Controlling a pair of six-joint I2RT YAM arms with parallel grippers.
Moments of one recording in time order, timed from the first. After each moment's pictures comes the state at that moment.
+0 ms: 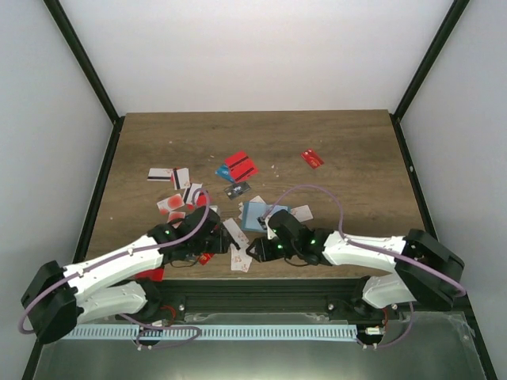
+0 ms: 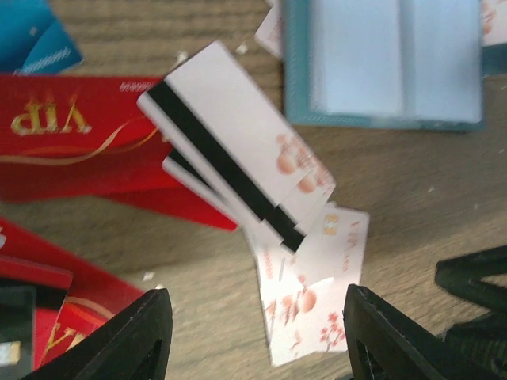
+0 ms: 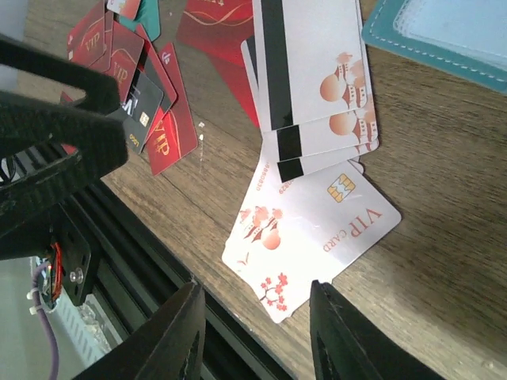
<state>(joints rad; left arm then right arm) -0.88 1.08 0.61 -0.51 -0.04 -0.78 1.00 1.33 0.58 -0.04 -0.26 0.77</state>
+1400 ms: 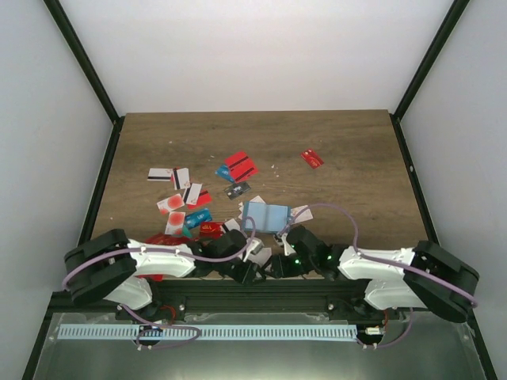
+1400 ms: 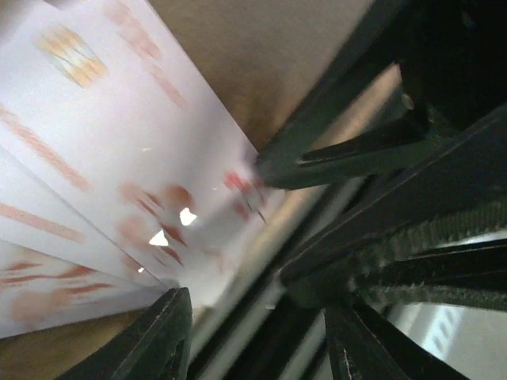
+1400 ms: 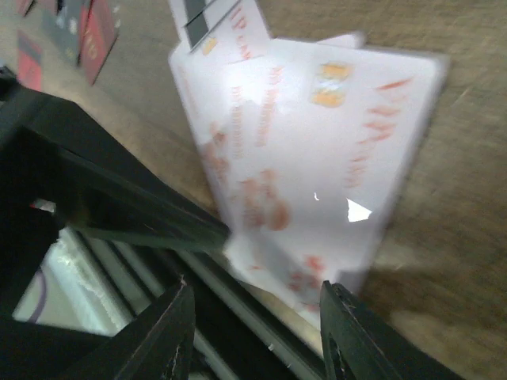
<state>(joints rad) -1.09 1.42 0.46 0.09 0.36 -0.68 0.98 1.25 0.32 0.10 -0.38 0.86</state>
